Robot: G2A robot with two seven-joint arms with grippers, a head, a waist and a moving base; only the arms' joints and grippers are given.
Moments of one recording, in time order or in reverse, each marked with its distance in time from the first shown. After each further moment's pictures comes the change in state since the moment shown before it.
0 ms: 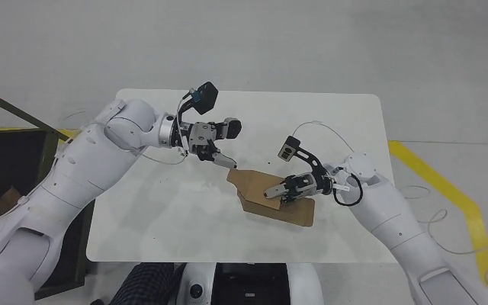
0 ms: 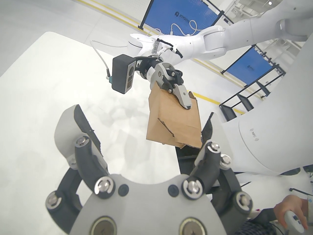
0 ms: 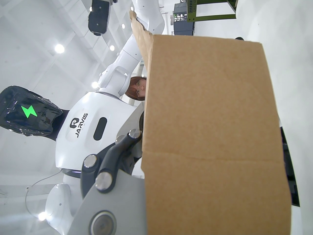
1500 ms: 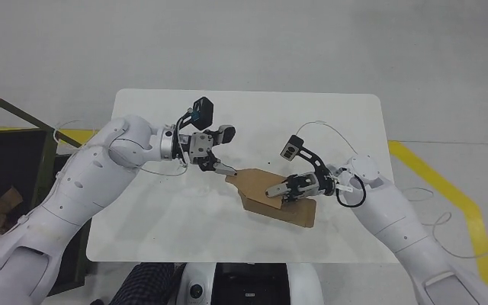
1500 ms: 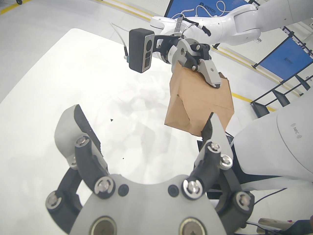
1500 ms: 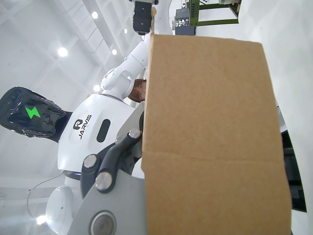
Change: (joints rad) left arm 0.165 0.016 -0.093 -0.056 0.334 0.040 0.229; right arm -0.028 0.027 0.015 -0.057 0.027 0.008 -0.037
